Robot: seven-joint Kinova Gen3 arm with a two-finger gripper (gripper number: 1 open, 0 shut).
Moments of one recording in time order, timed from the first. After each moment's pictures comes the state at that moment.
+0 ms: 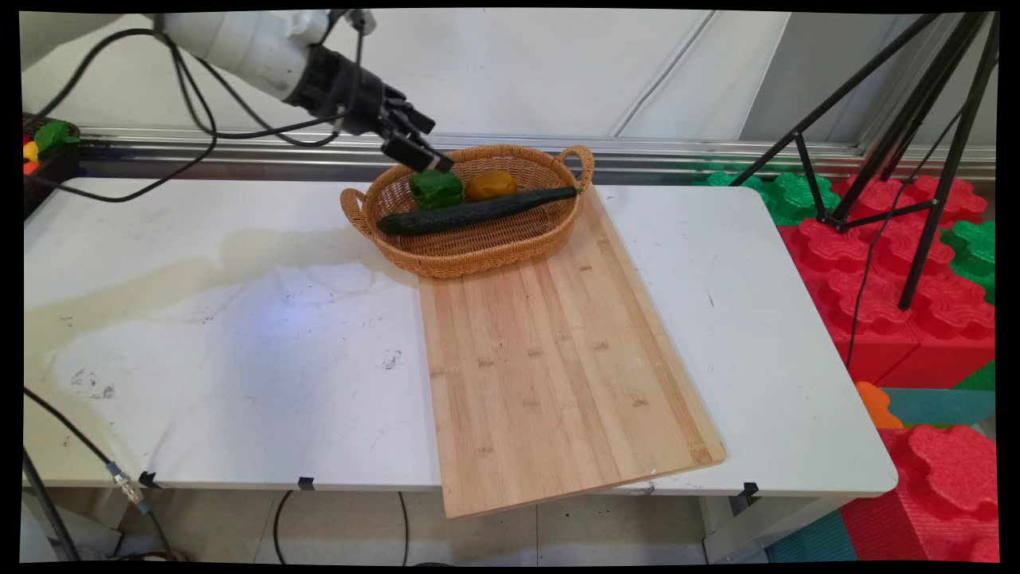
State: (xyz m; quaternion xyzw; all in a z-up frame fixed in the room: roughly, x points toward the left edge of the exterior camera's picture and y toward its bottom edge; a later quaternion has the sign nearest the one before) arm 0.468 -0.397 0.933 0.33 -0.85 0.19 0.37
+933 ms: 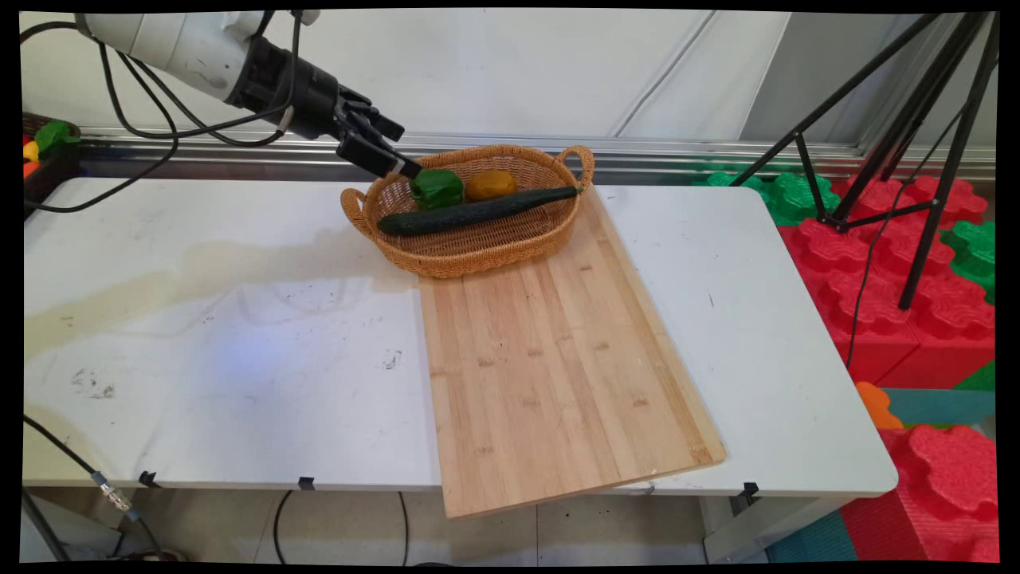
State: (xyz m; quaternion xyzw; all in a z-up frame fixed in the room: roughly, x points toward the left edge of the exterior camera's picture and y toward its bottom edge) arm 0.488 -0.350 0.950 0.35 -0.84 0.17 0.38
